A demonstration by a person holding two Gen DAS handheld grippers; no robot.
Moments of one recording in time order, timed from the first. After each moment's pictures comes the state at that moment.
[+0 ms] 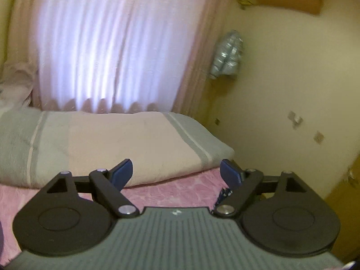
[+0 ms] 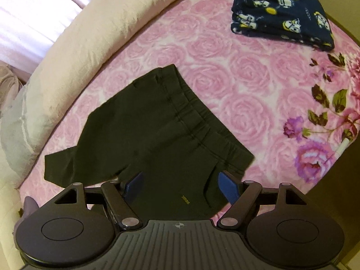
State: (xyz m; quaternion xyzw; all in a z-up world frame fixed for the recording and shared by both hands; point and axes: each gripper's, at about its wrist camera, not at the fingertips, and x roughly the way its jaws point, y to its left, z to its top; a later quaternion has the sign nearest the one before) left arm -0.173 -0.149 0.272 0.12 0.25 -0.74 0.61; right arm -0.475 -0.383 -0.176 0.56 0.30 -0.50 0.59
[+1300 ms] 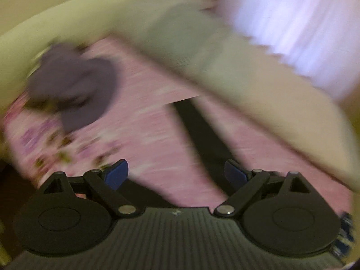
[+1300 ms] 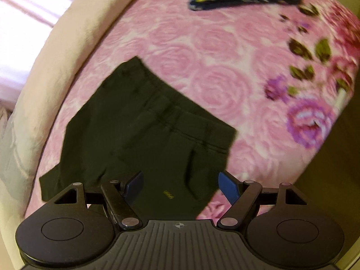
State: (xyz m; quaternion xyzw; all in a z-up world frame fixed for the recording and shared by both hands) left arm 0.122 -0.054 -0.102 0.08 0.50 -0.30 0.81; right arm -0.519 -0.342 -0.247 0.62 0.24 -0.55 0.51
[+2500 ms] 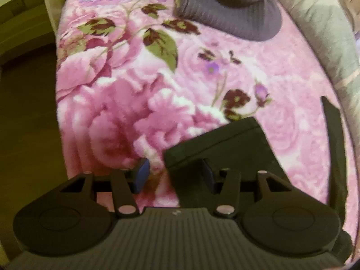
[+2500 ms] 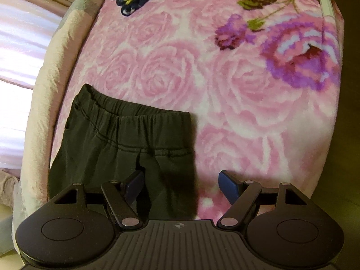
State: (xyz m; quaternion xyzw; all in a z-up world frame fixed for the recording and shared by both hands) left arm 0.221 0.051 -0.394 -0.08 0.58 -0.10 0.80; right arm -0.552 -0.302 -0.375 0.65 0.06 -0.60 0.47
